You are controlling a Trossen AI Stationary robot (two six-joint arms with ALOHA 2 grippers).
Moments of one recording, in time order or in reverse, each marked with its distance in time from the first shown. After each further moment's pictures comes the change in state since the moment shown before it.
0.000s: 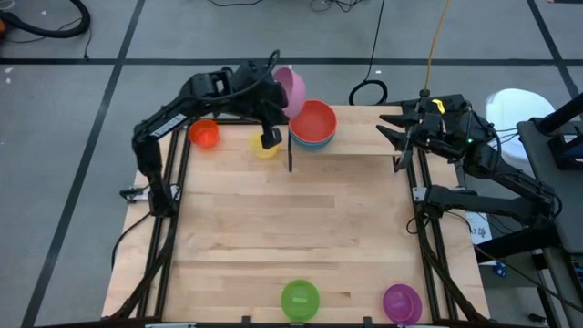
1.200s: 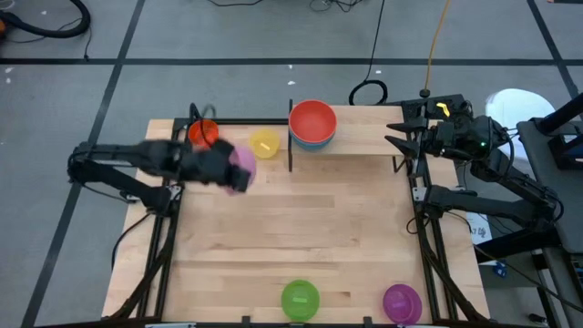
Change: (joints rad) left arm -0.434 -0.619 -0.948 0.290 -0.302 -1.286; right arm 0.000 -0.060 0.000 0.000 -0.166 -0.047
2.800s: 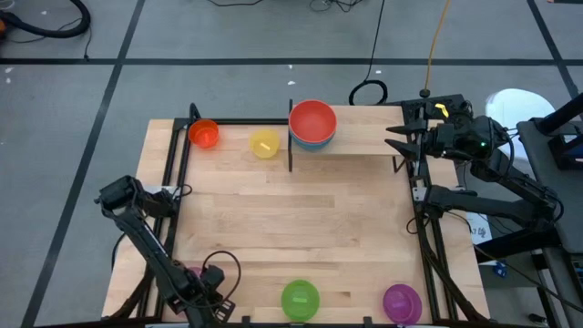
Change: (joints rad) left arm -0.847 0.561 -0.161 0.179 0.324 -0.943; right arm 0.000 0.000 0.000 0.000 -0.049 0.002
